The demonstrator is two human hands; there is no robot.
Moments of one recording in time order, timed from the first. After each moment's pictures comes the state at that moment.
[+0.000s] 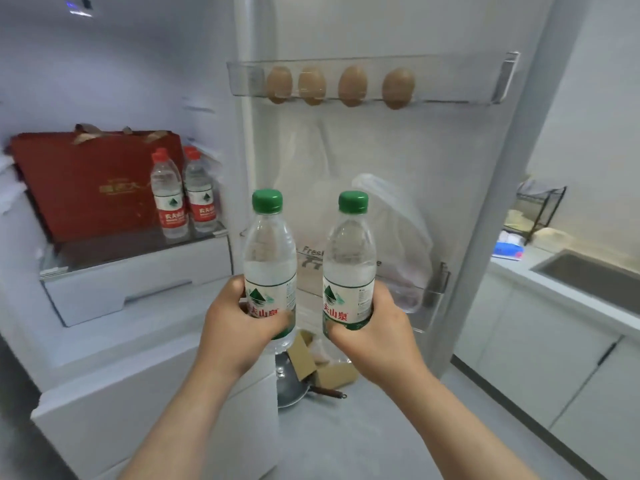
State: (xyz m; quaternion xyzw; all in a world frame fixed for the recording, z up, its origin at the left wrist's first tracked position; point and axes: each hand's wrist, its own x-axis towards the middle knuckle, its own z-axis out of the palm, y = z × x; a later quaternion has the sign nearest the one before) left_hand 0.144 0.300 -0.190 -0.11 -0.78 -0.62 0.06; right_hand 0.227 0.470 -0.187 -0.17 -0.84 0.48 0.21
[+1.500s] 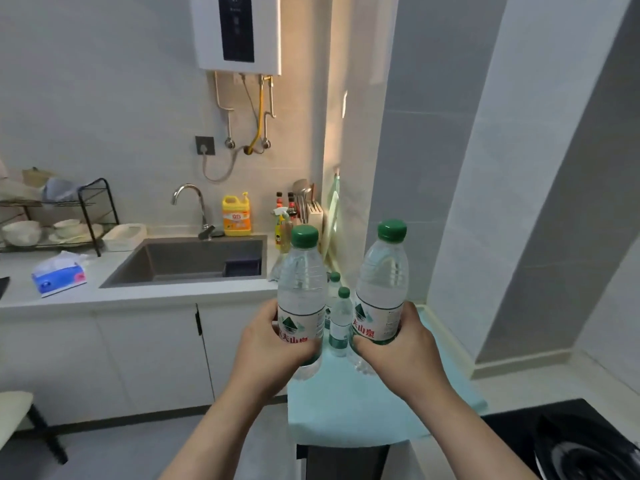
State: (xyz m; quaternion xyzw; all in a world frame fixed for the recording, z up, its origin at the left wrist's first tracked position) left_hand 0.558 0.978 -0.228 -0.56 -0.54 -0.50 -0.37; right_hand 0.752 0.961 -0.217 -0.65 -0.57 0.24 0.45
